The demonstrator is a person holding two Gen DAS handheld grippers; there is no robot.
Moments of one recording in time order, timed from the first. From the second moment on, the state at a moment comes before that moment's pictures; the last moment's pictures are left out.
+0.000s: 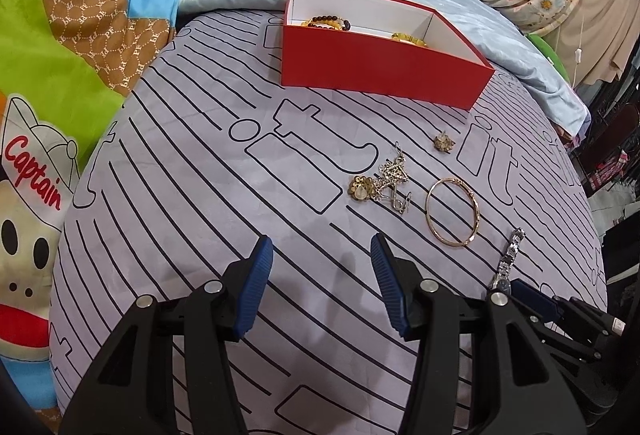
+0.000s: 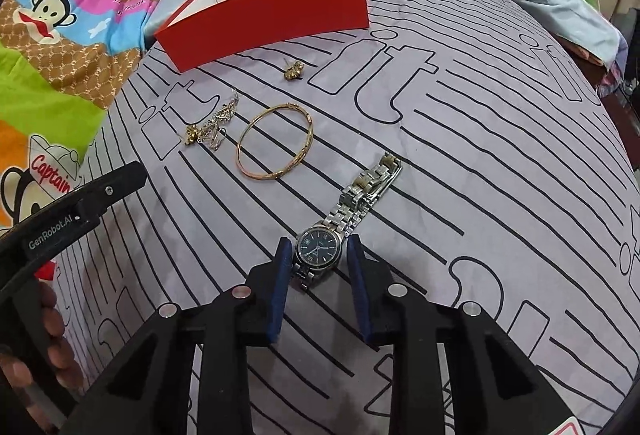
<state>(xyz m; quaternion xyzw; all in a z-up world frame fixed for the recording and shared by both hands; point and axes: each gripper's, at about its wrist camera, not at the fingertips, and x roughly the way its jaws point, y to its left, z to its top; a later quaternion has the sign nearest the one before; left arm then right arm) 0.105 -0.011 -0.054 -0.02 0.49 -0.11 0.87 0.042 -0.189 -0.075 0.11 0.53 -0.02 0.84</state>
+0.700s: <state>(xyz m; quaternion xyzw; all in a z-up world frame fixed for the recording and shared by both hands) 0.119 -0.017 -0.054 -0.03 0.49 -0.13 0.86 0.046 -0.202 -0.042 0.13 0.49 -0.01 0.86</state>
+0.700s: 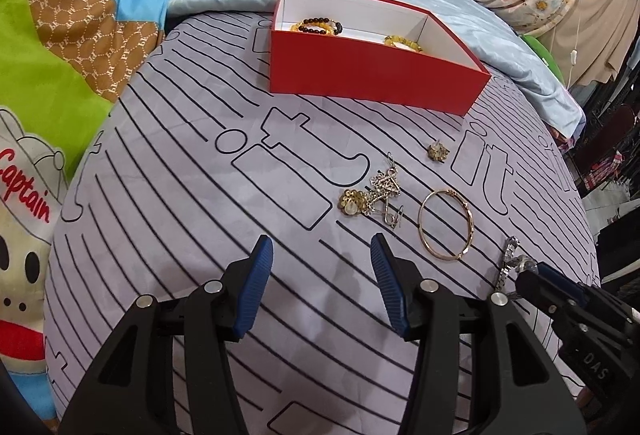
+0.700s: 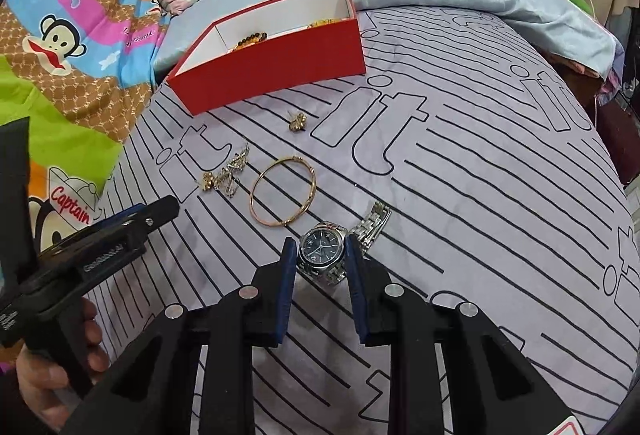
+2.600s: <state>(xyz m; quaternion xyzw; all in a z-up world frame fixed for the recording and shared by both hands) 0.157 -0.014 0.003 -0.06 0.44 -0.17 0.88 0.094 -0.178 -0.045 0.08 0.50 0.08 0.86</state>
